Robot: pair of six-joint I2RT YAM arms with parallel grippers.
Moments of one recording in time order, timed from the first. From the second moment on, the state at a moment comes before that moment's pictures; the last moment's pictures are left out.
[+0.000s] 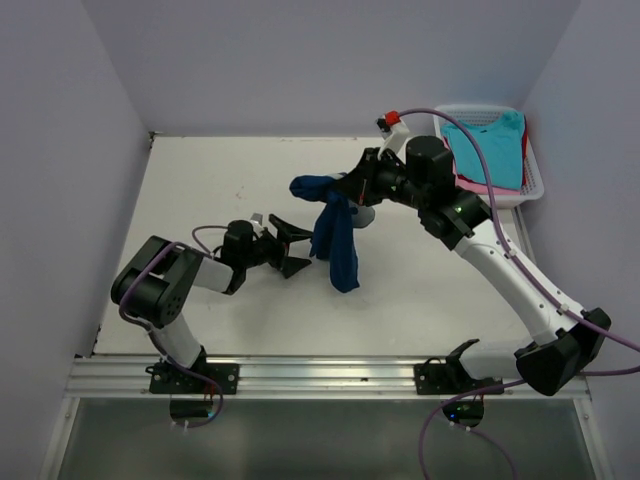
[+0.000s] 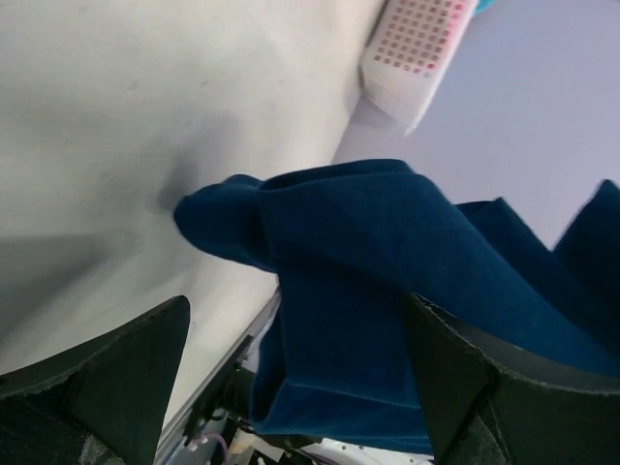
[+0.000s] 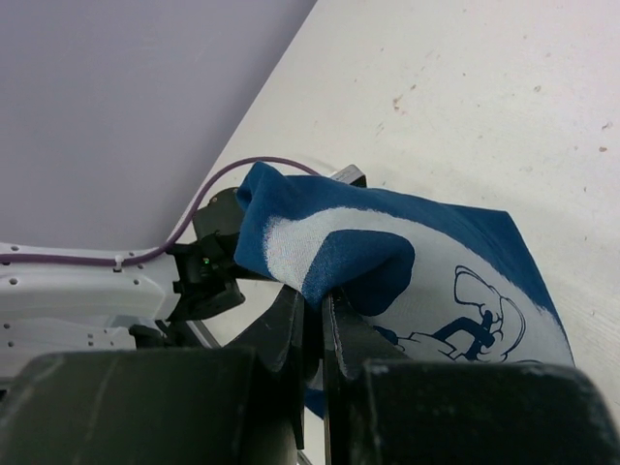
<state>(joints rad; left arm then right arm) -0.38 1.71 0.50 0.74 0.56 -1.55 0.58 1.31 1.39 -0.37 -0.27 0.50</state>
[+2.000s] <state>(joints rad) -0.26 1.38 1.23 0.05 0.52 -1.03 0.59 1.27 1.29 -0.58 0.25 0.50</state>
